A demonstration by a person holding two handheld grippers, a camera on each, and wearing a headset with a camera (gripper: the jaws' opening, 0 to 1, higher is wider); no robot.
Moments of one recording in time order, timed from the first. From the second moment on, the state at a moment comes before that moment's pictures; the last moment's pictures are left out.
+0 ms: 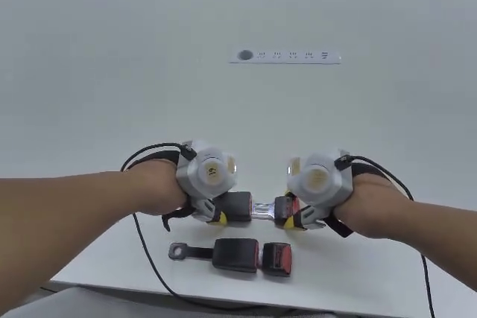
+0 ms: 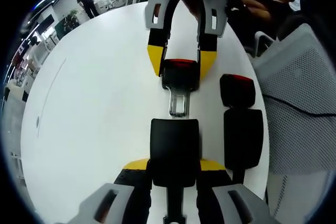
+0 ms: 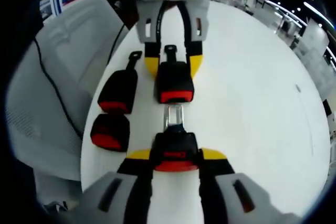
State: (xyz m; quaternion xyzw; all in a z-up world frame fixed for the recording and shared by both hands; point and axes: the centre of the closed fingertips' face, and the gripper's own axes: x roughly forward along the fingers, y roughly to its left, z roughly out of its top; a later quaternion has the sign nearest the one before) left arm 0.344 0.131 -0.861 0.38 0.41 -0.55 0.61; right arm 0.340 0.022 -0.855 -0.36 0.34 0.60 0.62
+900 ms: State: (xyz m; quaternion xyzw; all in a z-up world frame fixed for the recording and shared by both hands) left arm 0.347 0.131 -0.851 0.41 0.40 -0.52 0.64; right arm 0.339 -0.092 -0.854 -0.38 0.39 0.52 0.66
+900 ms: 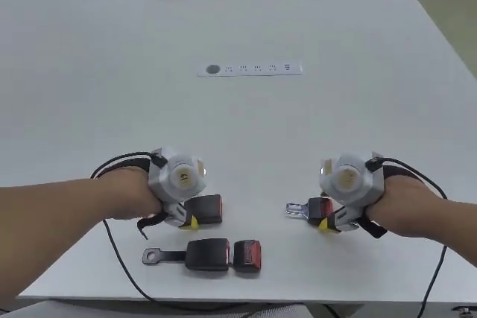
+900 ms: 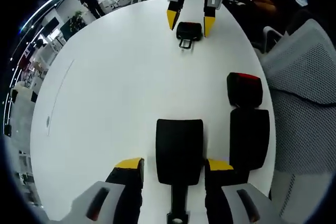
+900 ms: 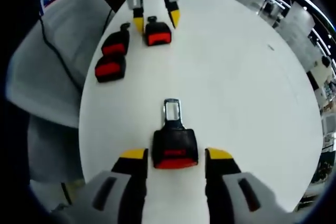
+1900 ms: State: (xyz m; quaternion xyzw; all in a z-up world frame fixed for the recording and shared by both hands) left arm 0.276 0.211 -0.762 0.23 0.35 -0.38 0.82; right arm 0.279 -0.082 -0.773 -0.21 0.32 0.47 0.80
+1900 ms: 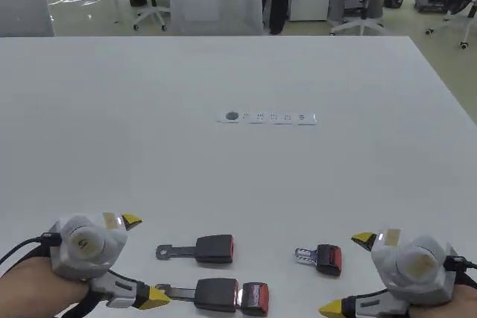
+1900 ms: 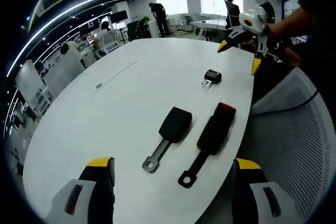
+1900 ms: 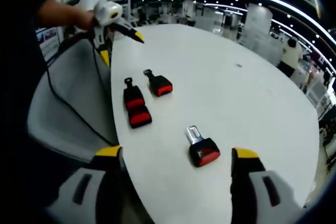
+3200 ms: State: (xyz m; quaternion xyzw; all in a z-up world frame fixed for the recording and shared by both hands) left arm 0.256 0.236 -0.756 0.16 0.35 -0.34 0.86; right arm 0.273 -0.098 -0.771 -0.19 0.33 0.44 0.82
